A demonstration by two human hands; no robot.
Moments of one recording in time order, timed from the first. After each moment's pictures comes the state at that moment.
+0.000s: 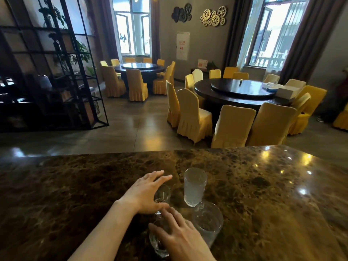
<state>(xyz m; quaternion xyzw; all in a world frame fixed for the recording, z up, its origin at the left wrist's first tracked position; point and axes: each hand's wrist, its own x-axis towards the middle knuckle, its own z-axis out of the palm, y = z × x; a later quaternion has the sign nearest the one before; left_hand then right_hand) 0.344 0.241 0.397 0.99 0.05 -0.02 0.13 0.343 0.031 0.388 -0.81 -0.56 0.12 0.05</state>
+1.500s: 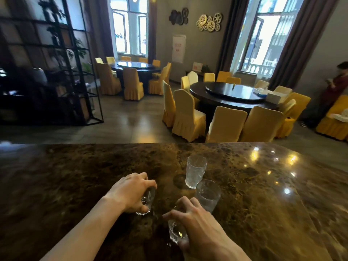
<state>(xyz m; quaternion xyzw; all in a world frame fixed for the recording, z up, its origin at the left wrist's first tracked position) 0.231 0.235 0.433 1.00 0.04 -0.05 0.03 0.280 -0.006 0.431 -0.86 -0.50 0.09 0.06</state>
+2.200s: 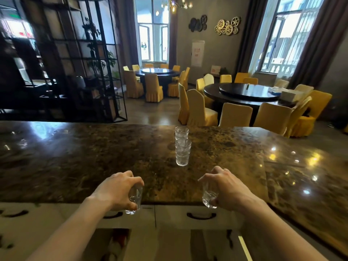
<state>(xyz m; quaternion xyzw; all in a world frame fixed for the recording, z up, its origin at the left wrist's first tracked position) 0.007 0.019 0.452 0.99 0.16 -0.02 0.03 0.205 -0.261 0.473 -0.89 -0.45 0.04 0.06</state>
